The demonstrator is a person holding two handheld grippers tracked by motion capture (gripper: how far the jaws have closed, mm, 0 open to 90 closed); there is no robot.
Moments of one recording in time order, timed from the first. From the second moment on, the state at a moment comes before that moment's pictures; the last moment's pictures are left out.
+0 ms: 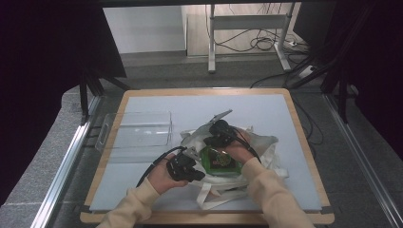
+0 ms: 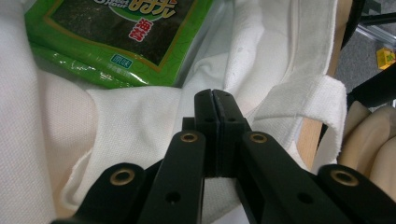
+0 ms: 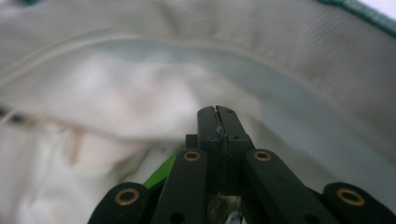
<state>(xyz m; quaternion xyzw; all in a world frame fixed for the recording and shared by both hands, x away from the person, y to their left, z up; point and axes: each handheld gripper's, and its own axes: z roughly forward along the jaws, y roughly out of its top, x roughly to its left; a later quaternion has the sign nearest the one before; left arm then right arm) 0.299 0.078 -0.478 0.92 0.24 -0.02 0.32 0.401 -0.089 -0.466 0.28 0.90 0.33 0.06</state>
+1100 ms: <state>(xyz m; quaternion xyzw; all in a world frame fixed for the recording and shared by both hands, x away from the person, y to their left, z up) 0.300 0.082 -0.480 0.91 0.26 -0.03 0.33 0.284 -0.129 -0.471 0.22 0.93 0.28 0.00</state>
